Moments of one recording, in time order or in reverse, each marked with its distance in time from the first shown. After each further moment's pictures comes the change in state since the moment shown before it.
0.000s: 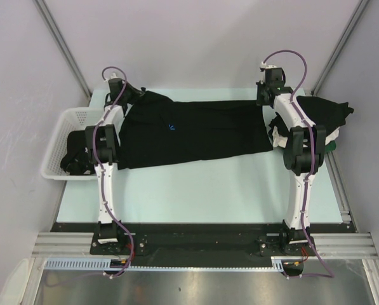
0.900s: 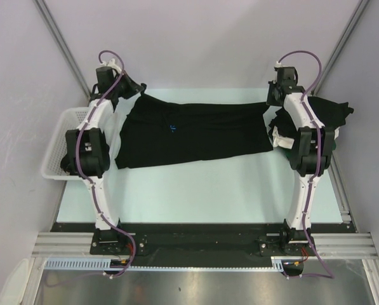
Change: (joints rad) left arm -0.011 -0.491 -0.359 -0.132 0.160 0.290; right arm -0.077 -0.033 -0.017 -0.053 -0.011 0.072
